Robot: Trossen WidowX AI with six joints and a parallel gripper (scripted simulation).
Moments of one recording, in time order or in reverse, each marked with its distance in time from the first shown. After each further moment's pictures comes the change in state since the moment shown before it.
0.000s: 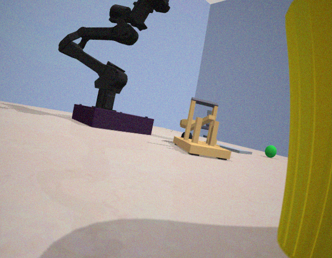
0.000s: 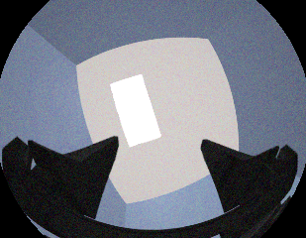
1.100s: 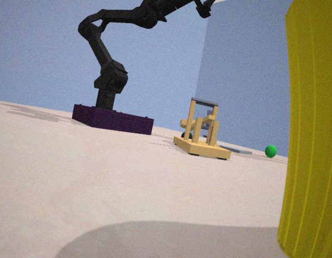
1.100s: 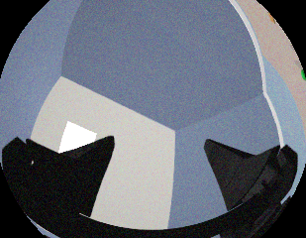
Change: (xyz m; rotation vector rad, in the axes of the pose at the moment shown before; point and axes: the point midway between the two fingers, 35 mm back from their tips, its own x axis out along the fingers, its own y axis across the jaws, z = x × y) arm 0.025 -0.006 0.177 -0.633 -0.638 -0.264
